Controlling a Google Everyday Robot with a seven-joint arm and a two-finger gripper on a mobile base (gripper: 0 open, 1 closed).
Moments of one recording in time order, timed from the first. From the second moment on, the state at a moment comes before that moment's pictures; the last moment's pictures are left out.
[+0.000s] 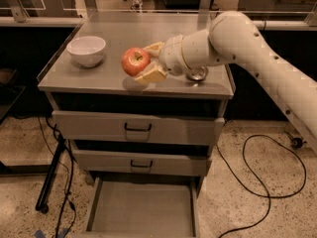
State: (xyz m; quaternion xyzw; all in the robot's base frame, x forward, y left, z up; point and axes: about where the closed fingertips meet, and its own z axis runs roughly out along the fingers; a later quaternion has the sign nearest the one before) arm 0.654 0.031 0.889 -0.61 0.60 0.17 0.49
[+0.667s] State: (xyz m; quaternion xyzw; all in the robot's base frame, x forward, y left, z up) arm 0.685 0.034 0.902 -0.61 0.61 0.20 0.47
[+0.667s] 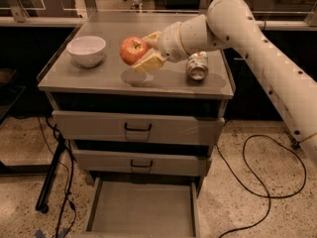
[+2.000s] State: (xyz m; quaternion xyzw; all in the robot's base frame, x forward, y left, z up) arm 0.706 0.038 0.888 -0.63 0.63 0.20 0.40
